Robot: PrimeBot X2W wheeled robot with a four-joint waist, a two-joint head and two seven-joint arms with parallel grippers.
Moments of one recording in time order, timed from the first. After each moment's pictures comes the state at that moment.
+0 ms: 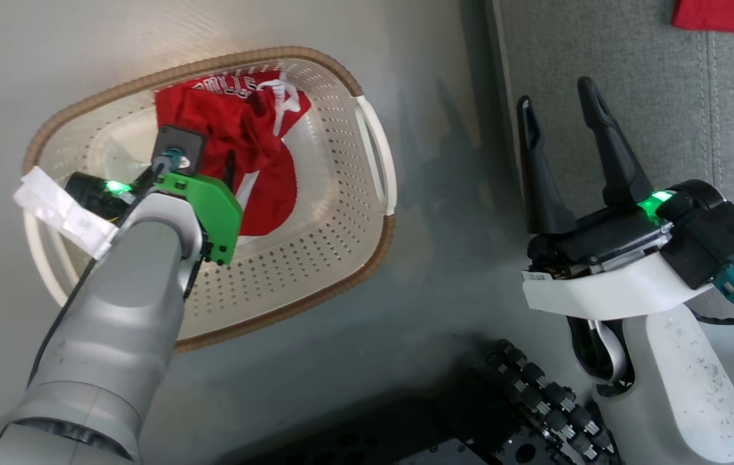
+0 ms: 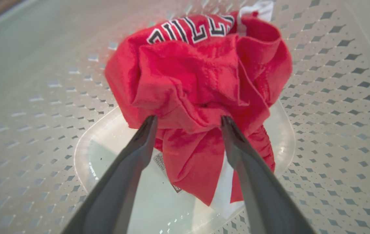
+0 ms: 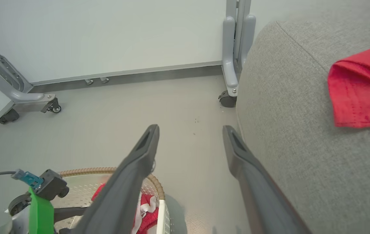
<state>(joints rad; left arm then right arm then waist) -0.97 0.09 -0.55 1.21 -0.28 -0.05 -0.14 -0.34 -0.05 0.20 -0.12 0.22 0.13 -0.26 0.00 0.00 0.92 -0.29</state>
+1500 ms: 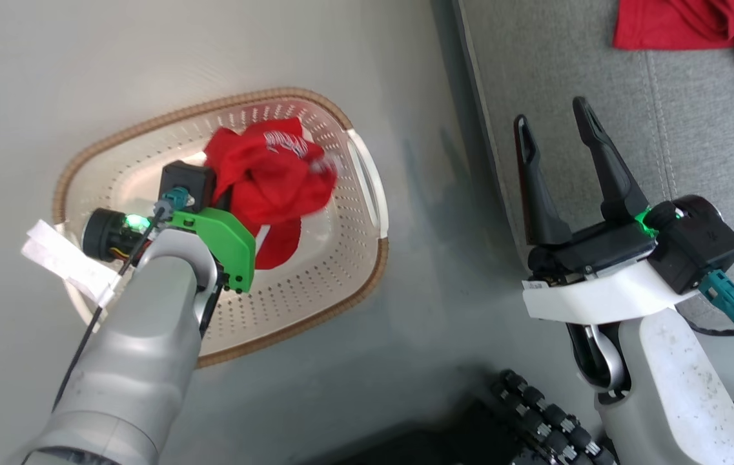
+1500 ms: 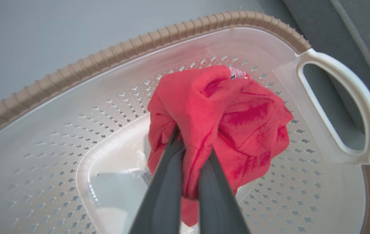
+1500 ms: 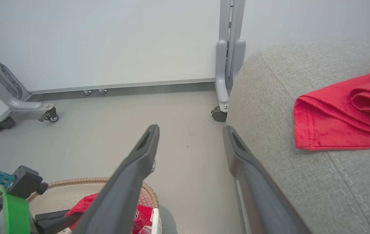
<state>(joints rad) -0.89 0.08 -0.55 1.20 -0.37 -0.09 -0.26 -0.32 -0.05 0.19 -0.07 0.19 0.13 -0.26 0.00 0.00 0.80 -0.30</state>
